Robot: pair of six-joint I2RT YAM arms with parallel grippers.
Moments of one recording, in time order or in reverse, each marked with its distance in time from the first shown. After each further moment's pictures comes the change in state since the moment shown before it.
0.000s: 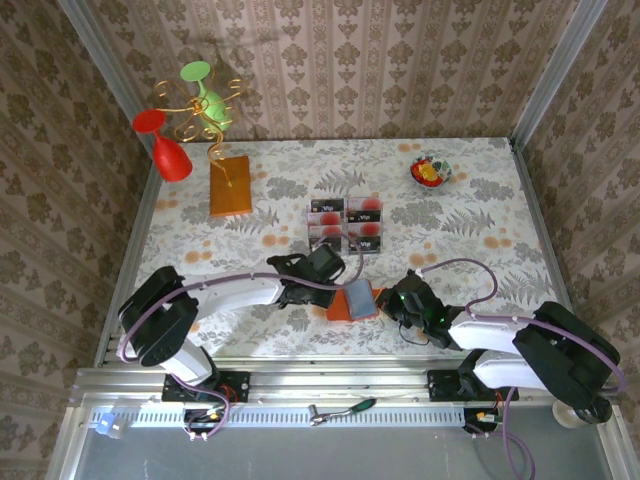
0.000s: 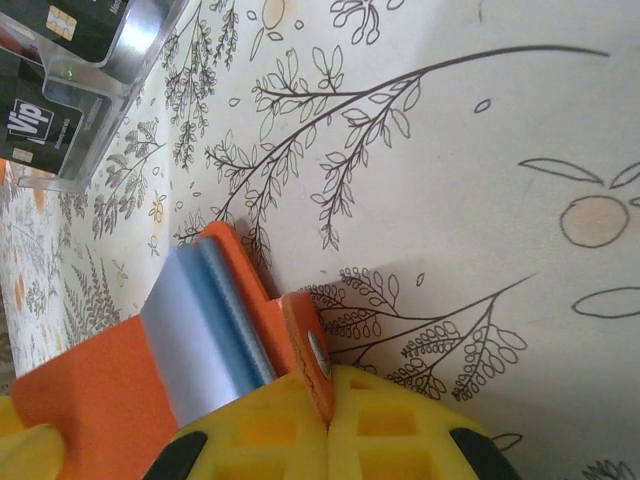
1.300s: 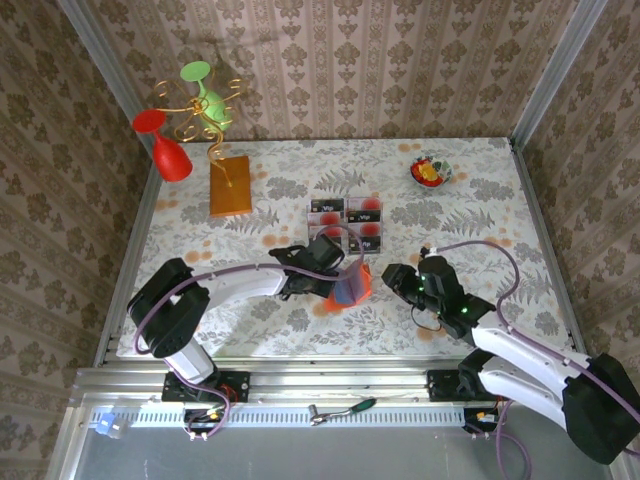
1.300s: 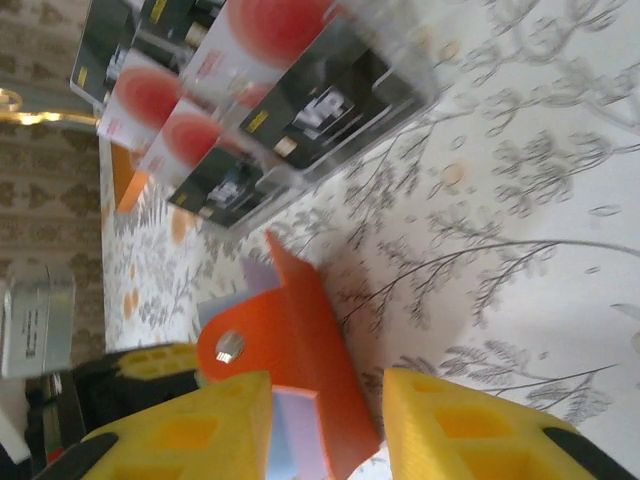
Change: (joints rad) left arm 0.067 0.068 0.061 0.049 -0.024 0.095; right arm -0.130 -0.305 0.138 -0.306 -0.115 -0.160
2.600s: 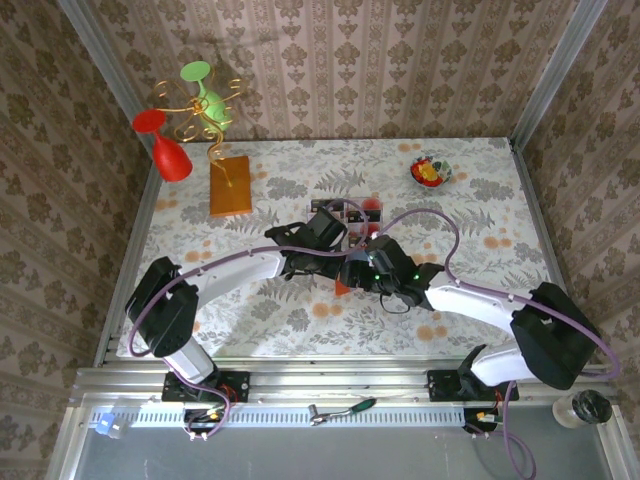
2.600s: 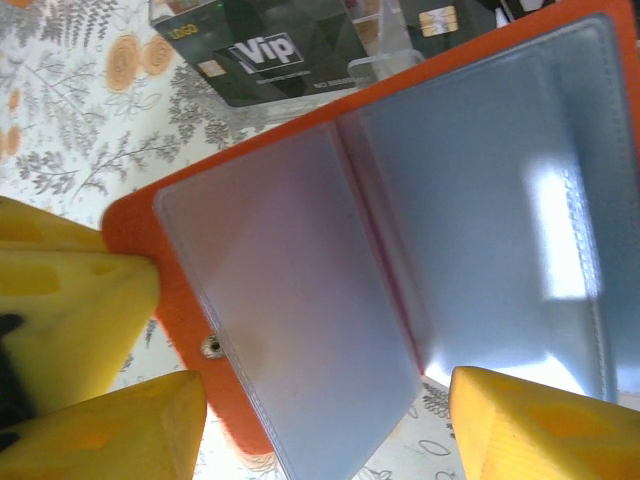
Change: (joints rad) left arm 0.040 -0.004 0.193 -0.126 0.131 0.036; right arm 0.159 0.438 0.349 -0.142 0.037 -0.293
